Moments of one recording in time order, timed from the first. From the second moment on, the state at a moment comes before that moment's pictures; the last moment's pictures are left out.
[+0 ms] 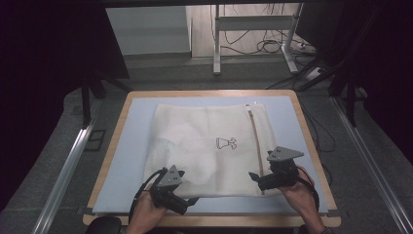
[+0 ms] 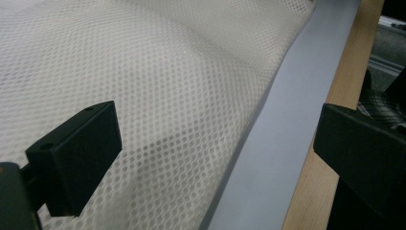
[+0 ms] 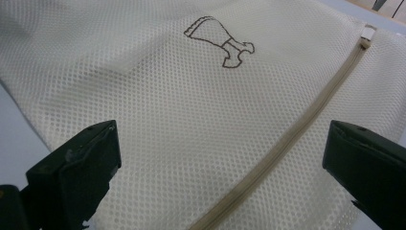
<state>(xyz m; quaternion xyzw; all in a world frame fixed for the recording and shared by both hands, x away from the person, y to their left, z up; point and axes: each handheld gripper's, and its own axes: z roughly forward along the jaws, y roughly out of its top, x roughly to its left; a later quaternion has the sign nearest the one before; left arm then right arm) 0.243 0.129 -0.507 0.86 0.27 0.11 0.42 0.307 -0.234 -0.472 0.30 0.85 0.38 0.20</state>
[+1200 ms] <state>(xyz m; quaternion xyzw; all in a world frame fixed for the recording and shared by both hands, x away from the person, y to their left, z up) 0.214 0.215 -0.501 0.82 0.35 0.18 0.42 0.248 -0.271 -0.475 0.30 0.85 0.37 0.23</state>
